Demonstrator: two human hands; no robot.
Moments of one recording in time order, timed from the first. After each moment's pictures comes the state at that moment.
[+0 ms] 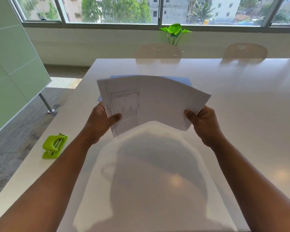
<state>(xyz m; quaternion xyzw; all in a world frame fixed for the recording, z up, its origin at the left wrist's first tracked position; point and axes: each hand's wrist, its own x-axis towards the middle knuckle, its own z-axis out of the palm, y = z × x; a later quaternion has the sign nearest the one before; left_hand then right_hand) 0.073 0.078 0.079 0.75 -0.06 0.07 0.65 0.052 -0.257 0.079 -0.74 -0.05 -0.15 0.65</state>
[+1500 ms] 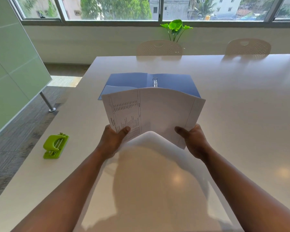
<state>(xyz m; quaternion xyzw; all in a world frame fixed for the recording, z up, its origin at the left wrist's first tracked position) 0.059 0.055 0.012 0.73 0.00 0.03 0.68 0.046 -0.238 0.022 -0.68 0.03 -0.02 0.73</state>
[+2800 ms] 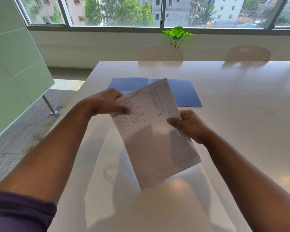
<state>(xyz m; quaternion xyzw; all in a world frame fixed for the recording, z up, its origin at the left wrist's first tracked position) 0.118 0.073 0.163 0.93 -0.12 -0.11 0.33 0.079 -0.237 0.081 -0.81 -0.08 0.04 0.57</state>
